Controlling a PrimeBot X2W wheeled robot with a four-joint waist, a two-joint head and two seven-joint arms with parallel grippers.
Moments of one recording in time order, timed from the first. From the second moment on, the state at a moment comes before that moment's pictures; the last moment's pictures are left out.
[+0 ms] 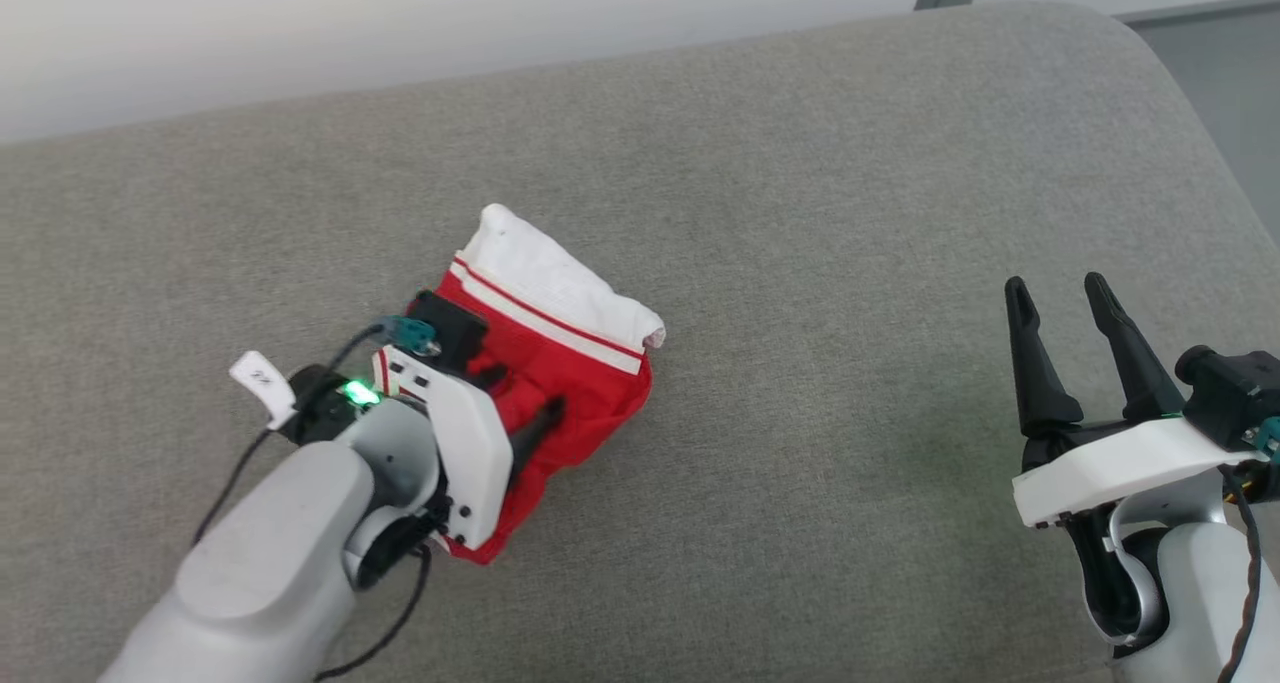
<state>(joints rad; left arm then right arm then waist) -0.62 0.41 -0.76 0.48 -0.70 -0.13 0.31 -0.23 -0.16 0.01 0.18 0.36 0.13 -0.13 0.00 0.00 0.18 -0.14</state>
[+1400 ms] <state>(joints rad) -0.13 0.56 -0.29 0.15 -0.70 0.06 -0.26 -0.13 -0.17 -0.01 0.15 0.32 0.13 -0.14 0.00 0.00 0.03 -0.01</state>
